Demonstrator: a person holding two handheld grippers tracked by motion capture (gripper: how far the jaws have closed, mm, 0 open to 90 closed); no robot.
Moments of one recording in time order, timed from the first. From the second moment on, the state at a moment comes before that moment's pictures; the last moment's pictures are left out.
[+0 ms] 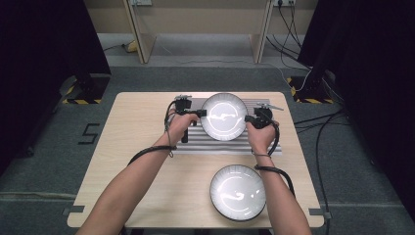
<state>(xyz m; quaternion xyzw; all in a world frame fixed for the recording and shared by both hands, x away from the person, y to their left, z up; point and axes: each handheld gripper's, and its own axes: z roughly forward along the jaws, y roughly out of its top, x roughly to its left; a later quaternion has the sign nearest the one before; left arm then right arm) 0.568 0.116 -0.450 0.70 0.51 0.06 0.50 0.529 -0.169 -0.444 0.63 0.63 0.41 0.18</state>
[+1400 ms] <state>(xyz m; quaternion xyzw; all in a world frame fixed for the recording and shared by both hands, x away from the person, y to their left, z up) 0.584 0.111 -0.490 0.69 0.55 0.03 0.47 0.546 -0.169 -0.477 0.65 0.63 0.38 0.16</state>
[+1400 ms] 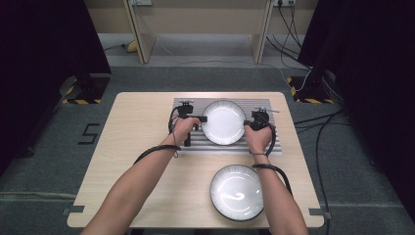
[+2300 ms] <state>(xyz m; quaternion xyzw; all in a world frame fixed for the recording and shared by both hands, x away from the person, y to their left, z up) 0.590 0.111 -0.488 0.69 0.56 0.09 0.45 0.552 -0.169 -0.482 0.64 0.64 0.37 0.18</state>
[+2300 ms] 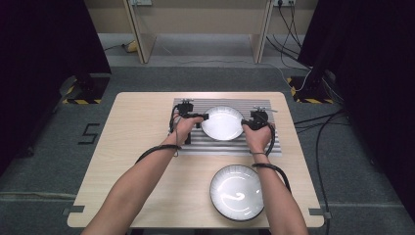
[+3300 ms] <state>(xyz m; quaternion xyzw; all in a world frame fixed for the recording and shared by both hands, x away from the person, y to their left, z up) 0.524 0.125 -0.433 0.74 0.48 0.12 0.46 0.515 -0.179 -0.458 0.62 0.66 0.38 0.19</state>
